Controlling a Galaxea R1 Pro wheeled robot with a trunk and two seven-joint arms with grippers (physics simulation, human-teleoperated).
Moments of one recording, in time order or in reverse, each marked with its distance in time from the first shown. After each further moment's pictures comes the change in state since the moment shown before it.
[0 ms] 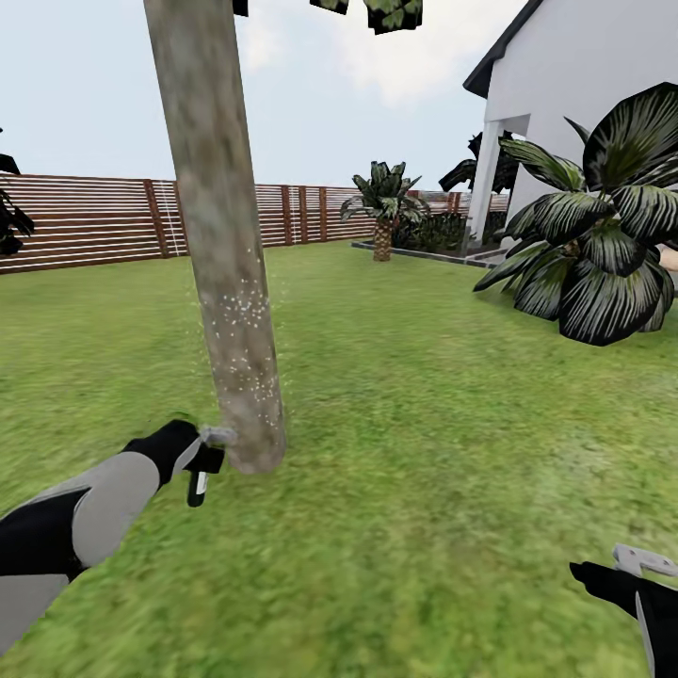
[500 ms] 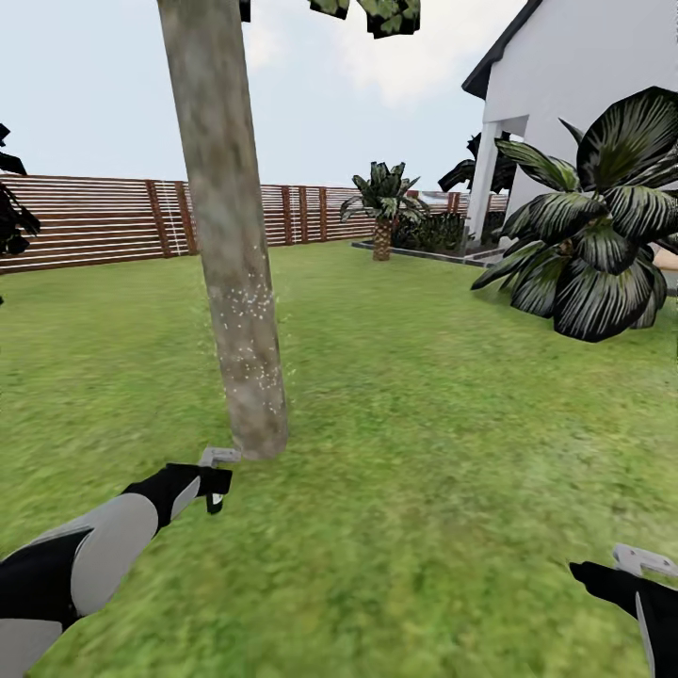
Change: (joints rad) left arm 0.138 -0.004 -0.002 0.003 0.126 -0.318 -0.006; right arm 0.000 0.000 0.000 0.000 0.000 0.000 0.000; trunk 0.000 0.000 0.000
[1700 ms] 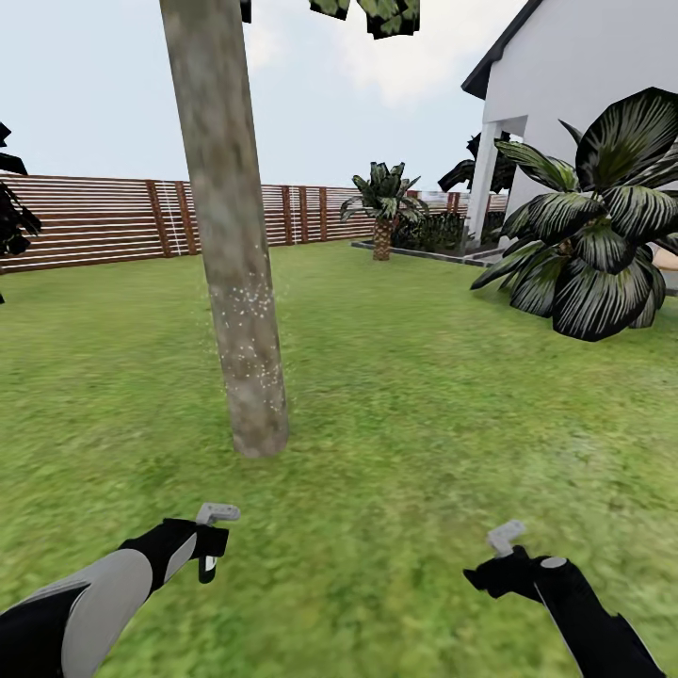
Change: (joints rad) left arm 0.168 -0.007 0.007 0.007 -0.001 0.010 0.004; right arm 0.010 0.002 0.620 0.045 0.005 -0.077 0.217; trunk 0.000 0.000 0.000
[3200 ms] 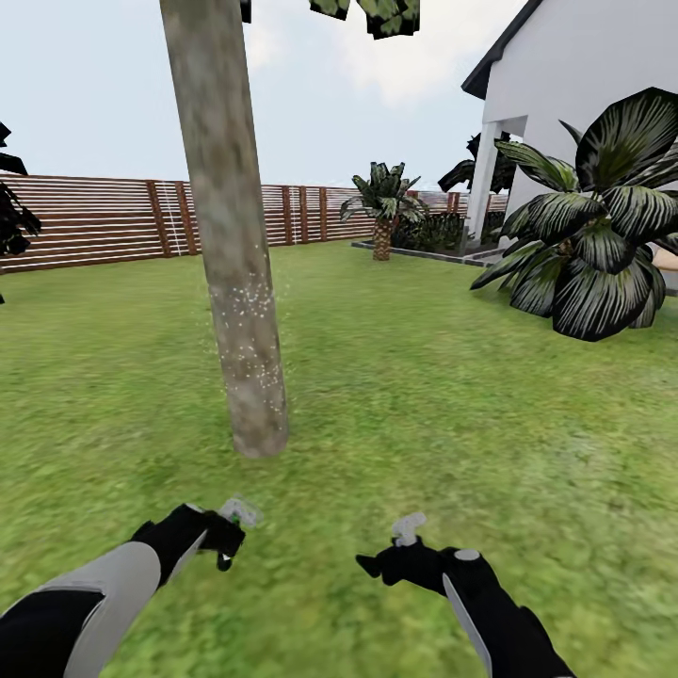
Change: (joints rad) left arm 0.000 -0.020 -0.313 -0.084 -0.061 -0.004 -0.251; right arm -0.008 0.200 0.253 -0.051 -0.357 -0.005 0.001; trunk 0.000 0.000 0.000
